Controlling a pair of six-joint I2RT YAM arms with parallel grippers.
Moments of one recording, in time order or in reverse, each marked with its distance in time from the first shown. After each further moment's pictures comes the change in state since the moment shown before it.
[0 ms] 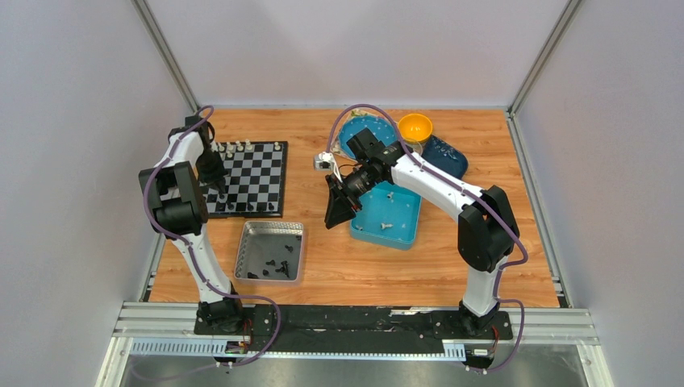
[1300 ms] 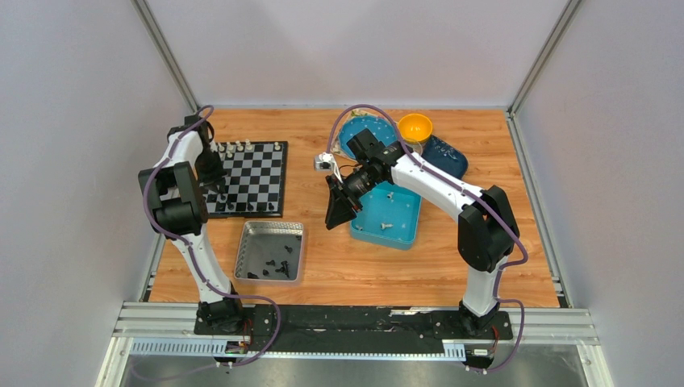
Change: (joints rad) left arm 0.002 0.000 0.019 -0.029 -0.017 0.026; right arm 0.000 0.000 0.000 -0.014 -0.005 -0.006
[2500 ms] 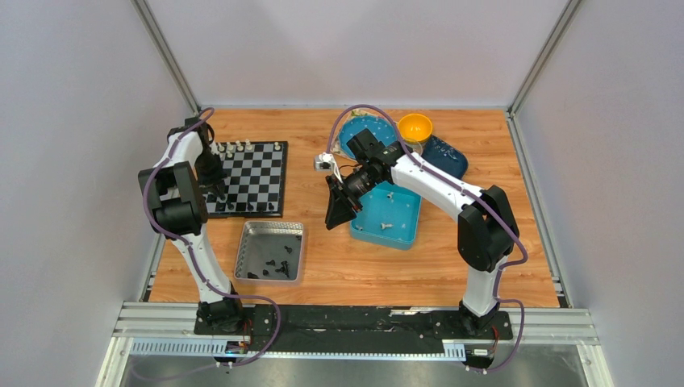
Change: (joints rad) left arm 0.003 0.000 -0.011 -0.033 0.015 0.022; right arm 0.000 0.002 0.000 0.000 0.000 -0.003
